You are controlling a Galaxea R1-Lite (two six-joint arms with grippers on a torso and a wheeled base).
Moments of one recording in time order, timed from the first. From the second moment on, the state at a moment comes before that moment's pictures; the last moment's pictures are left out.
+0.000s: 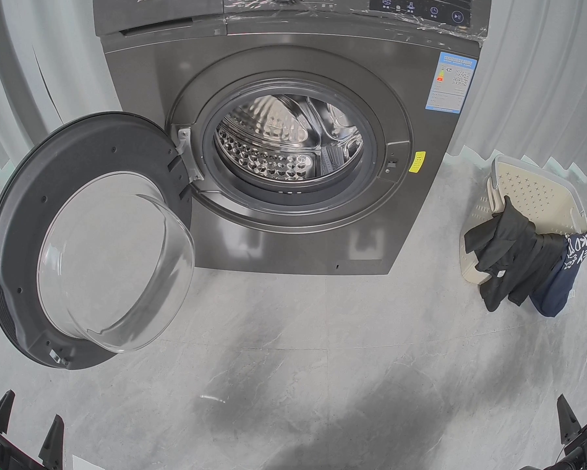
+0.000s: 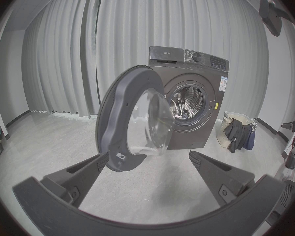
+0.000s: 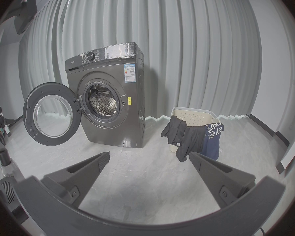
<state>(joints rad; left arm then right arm) 0.00 0.02 -0.02 0.00 0.00 -0.03 0.01 0.01 -0.02 0.02 -0.01 0.00</state>
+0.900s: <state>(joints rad) 0.00 0.02 -0.02 0.00 0.00 -0.03 0.01 0.01 -0.02 0.02 -0.01 0.00</state>
